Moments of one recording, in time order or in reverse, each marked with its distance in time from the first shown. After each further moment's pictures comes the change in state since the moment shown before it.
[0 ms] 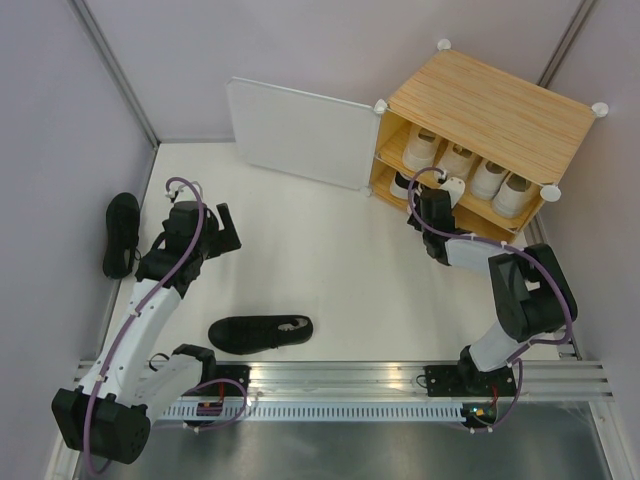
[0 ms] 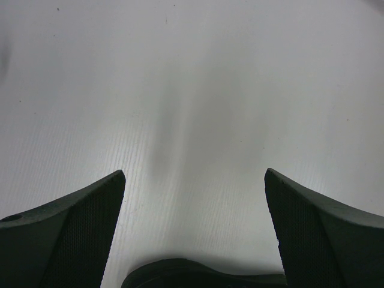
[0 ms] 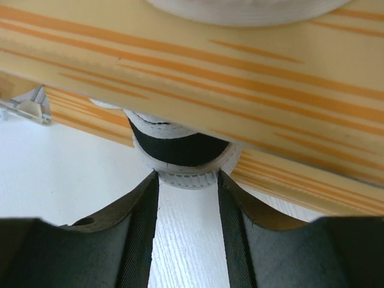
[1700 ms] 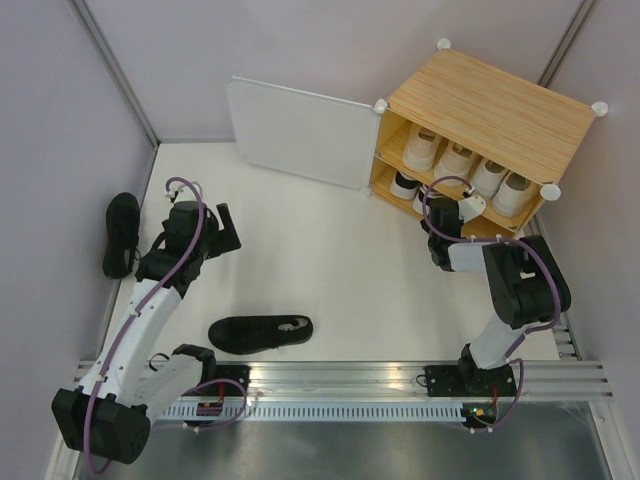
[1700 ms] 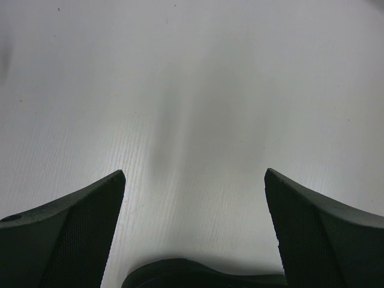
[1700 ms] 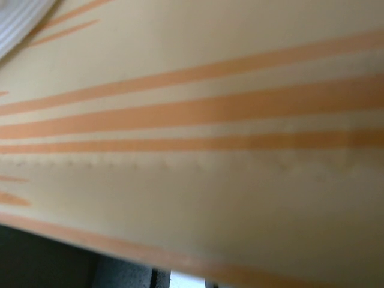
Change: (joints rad) left arm 0.000 0.000 0.000 0.000 -0.002 0.000; right arm -0.072 0.080 -0.091 0.214 0.087 0.323
